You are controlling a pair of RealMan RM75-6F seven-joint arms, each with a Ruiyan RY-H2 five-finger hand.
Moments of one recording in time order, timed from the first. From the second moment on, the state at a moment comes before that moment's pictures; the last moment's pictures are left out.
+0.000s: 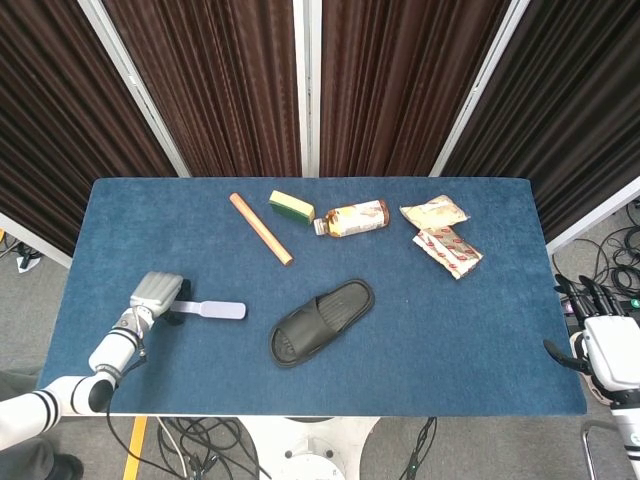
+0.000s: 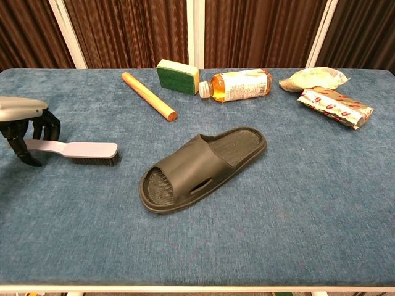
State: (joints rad) left arm -0.67 -1.45 -0.09 -1.27 0.98 0.67 0.28; right arm 0.13 -0.95 0.05 -1.65 -1.53 1.42 0.14
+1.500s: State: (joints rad) left arm -0.76 -1.50 -0.03 -1.30 0.83 0.76 0.38; right arm 0.12 -0.98 0.05 -1.61 -1.51 1.41 0.20
